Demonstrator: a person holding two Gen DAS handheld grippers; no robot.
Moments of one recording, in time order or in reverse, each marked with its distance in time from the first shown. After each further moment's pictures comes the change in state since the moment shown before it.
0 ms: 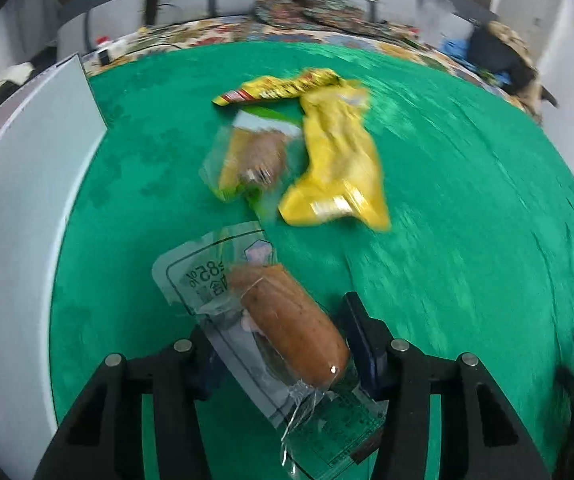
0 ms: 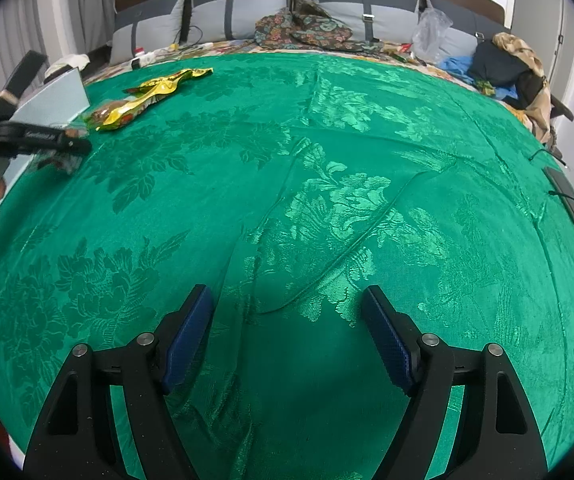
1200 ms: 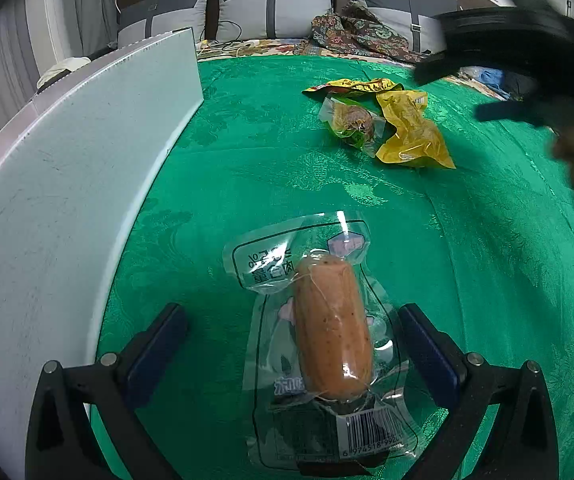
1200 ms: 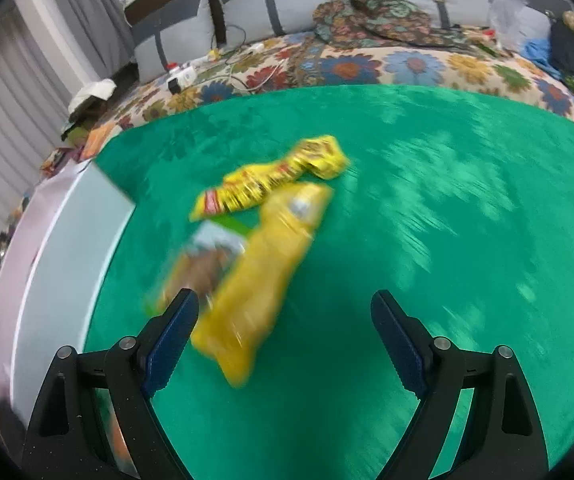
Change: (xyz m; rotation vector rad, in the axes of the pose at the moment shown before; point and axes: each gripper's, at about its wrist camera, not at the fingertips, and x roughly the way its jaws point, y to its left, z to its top) left arm -0.014 0.038 -0.057 -0.103 -0.132 0.156; right arm 0.122 0.127 0.231 0.103 0.113 0.241
